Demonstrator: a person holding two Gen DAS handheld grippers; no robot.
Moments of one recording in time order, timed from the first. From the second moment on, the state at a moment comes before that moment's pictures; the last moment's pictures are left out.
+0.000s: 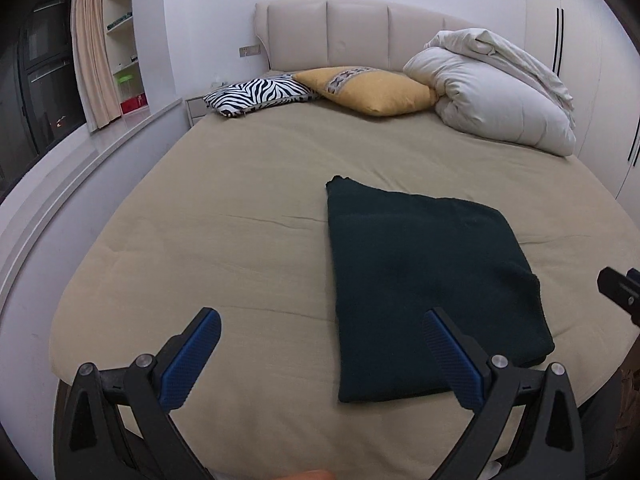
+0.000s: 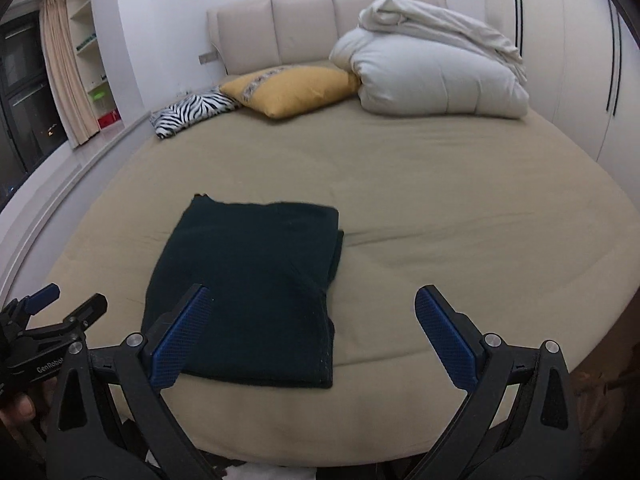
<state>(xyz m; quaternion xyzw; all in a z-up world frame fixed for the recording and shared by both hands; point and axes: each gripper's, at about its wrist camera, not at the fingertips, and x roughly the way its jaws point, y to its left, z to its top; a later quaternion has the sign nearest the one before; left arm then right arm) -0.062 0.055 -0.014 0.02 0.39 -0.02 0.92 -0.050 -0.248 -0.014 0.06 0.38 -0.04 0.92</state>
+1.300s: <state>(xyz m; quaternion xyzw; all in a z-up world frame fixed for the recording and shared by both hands) -0.056 0.065 -0.040 0.02 0.43 -0.02 0.90 -0.056 -0.226 -0.080 0.04 0.44 -0.04 0.90</state>
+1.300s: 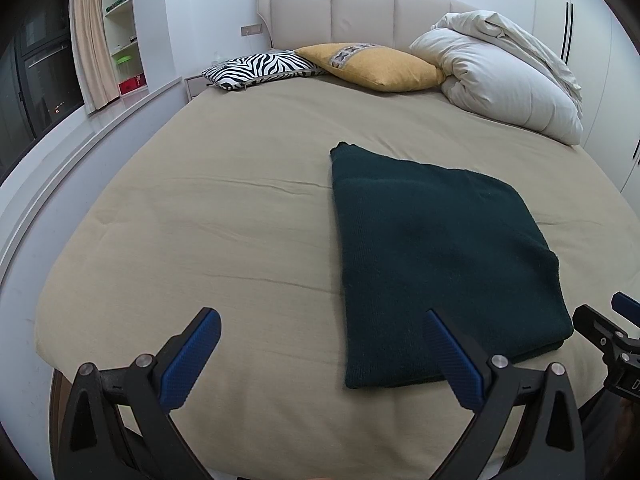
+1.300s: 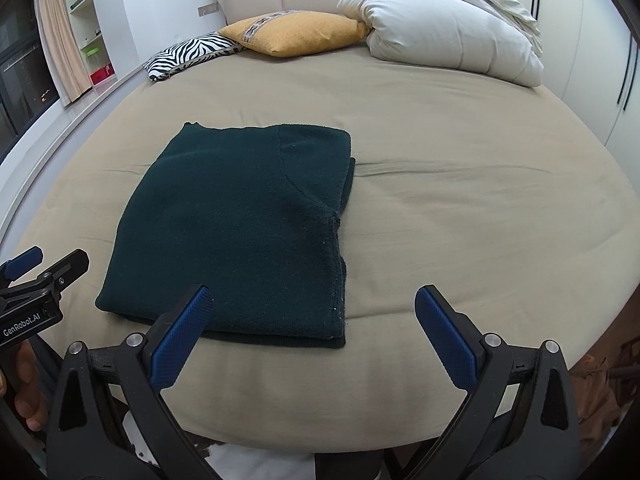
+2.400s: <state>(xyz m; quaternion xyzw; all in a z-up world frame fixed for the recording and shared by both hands) -0.056 0.065 -0.038 0.01 0.43 -0.02 0.90 -0.054 -0.221 -0.079 0.04 0.44 -0.04 0.89</state>
